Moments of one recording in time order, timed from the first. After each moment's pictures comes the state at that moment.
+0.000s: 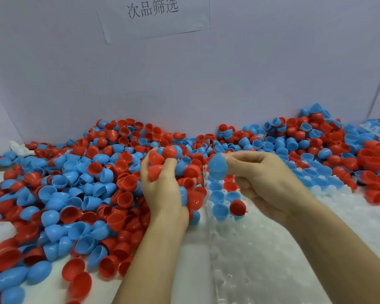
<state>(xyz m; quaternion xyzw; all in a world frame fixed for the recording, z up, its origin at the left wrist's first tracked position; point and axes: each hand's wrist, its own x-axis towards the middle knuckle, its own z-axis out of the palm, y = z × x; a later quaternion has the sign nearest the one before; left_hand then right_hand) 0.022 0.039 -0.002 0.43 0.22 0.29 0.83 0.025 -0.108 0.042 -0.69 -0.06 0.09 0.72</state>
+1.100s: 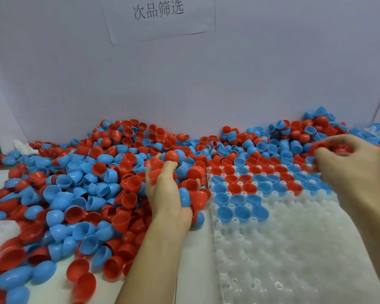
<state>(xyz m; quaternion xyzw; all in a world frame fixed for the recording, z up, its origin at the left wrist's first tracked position) 0.022 0.049 -0.002 0.40 0.23 0.17 0.87 0.076 -0.195 0.026 -0.76 0.09 -0.29 0.57</state>
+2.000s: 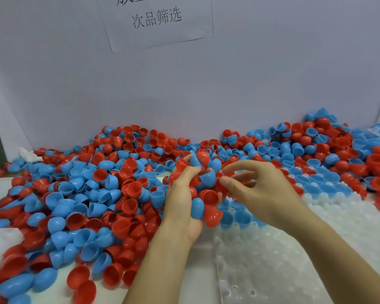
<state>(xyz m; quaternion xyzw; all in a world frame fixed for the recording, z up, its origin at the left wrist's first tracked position) 0.017 0.033 0.000 0.40 0.05 0.05 0.91 0.043 -0.110 0.014 -0.84 -0.18 -0.07 0.51</state>
